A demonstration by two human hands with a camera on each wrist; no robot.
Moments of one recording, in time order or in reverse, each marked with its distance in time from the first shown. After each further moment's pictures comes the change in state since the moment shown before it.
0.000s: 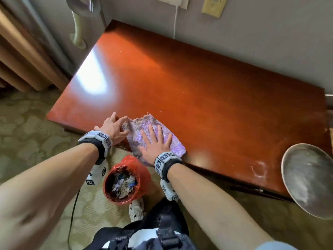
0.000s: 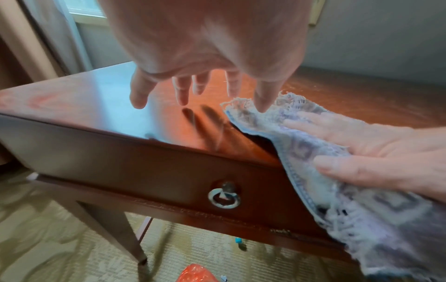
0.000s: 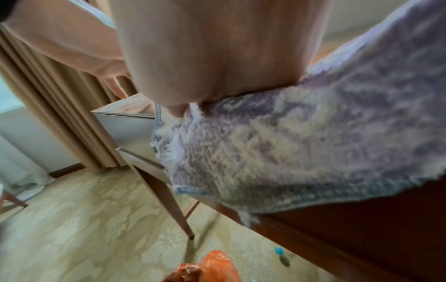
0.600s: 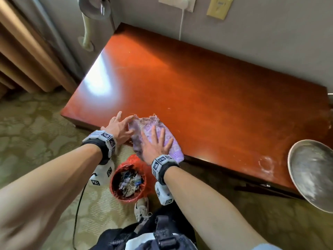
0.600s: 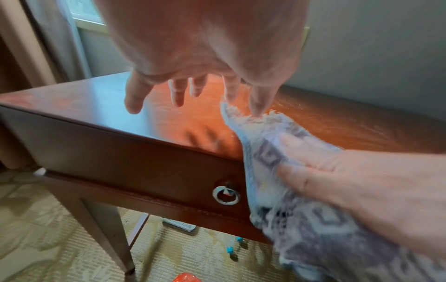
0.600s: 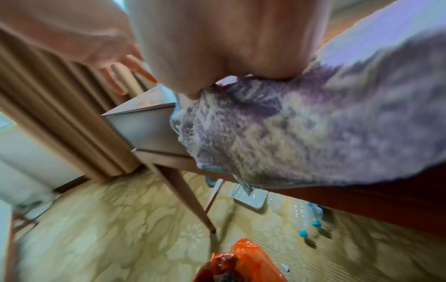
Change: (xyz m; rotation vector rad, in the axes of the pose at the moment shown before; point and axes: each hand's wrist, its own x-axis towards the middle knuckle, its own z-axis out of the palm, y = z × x) left_hand -0.020 -0.025 0.006 0.093 -0.018 0.054; right_hand -0.017 -0.051 0.018 0.153 0.073 0.072
